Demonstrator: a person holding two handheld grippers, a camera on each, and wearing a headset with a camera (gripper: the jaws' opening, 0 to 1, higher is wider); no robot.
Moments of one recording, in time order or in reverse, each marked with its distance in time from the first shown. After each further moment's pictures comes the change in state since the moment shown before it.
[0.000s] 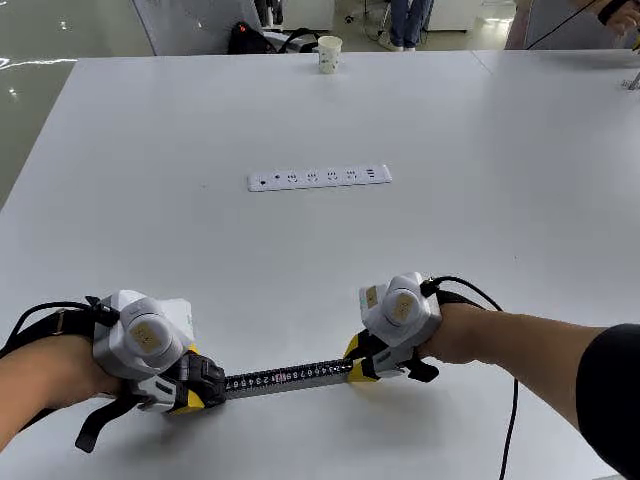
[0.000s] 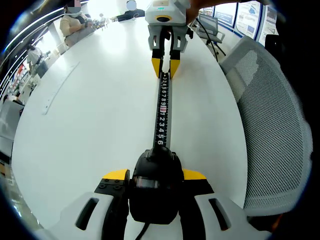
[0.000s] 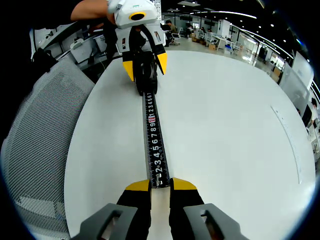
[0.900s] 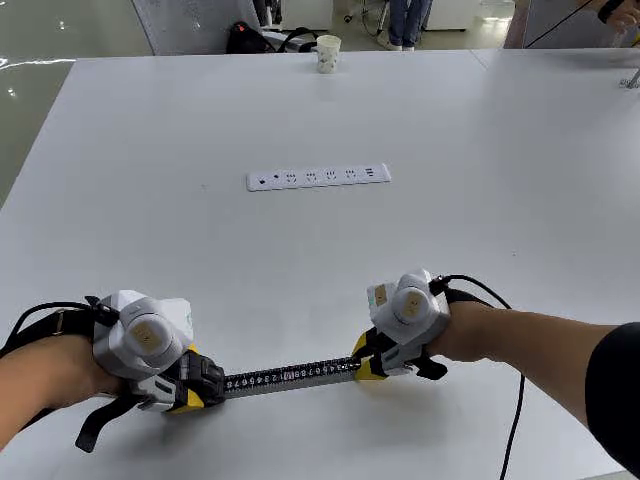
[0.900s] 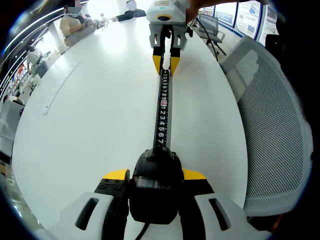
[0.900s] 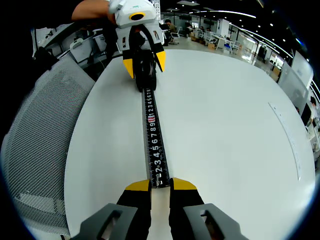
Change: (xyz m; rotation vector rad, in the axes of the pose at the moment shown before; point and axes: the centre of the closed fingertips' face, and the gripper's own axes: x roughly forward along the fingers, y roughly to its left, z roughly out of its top) left arm 0.000 0.000 0.000 0.000 0.002 0.003; right arm -0.007 -0.001 -0.011 0.005 0.006 -0.005
